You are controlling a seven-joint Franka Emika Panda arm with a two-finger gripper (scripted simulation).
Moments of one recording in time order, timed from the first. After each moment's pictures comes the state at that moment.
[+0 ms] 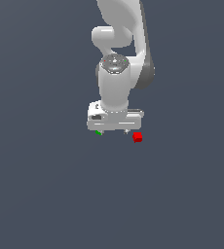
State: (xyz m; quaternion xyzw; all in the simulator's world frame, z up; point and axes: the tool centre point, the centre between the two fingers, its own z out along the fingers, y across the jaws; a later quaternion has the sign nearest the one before) arm 0.003 0.009 0.176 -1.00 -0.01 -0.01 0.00
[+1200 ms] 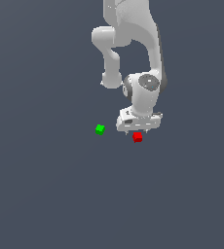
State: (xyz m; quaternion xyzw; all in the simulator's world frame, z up) arm -0.064 0.122 0.086 -1.00 -0.06 0.00 0.00
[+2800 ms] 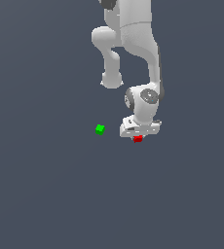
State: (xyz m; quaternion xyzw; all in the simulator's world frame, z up) arm -0.075 0.140 0.020 -1.00 -0.06 0.00 0.00
